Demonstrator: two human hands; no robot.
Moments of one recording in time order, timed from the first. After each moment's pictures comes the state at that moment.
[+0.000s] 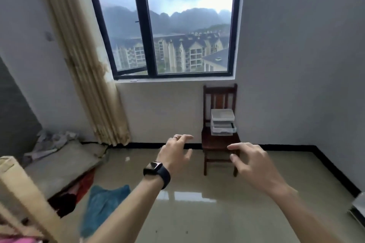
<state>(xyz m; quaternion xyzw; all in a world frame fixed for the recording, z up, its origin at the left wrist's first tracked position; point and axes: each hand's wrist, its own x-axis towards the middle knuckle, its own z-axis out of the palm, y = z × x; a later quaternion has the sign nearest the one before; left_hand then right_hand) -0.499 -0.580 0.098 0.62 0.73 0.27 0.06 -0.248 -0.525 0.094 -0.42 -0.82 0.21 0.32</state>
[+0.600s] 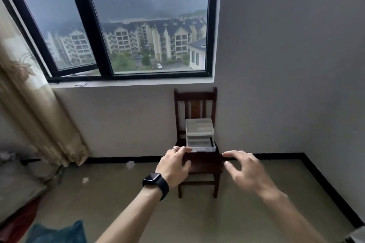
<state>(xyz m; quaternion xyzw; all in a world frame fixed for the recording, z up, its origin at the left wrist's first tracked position) -0.477 -0.146 0.026 0.63 0.72 0.23 0.14 -0.234 -0.099 0.043 -0.50 -0.80 0.23 0.23</state>
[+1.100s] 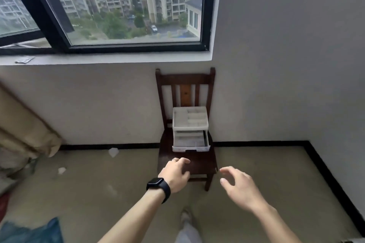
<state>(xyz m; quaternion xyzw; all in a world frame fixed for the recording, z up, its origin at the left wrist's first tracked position) -0.492 0.110 -0.129 0.58 0.74 0.12 0.32 -0.252 0.139 -0.106 -0.57 -0.74 0.35 0.08</state>
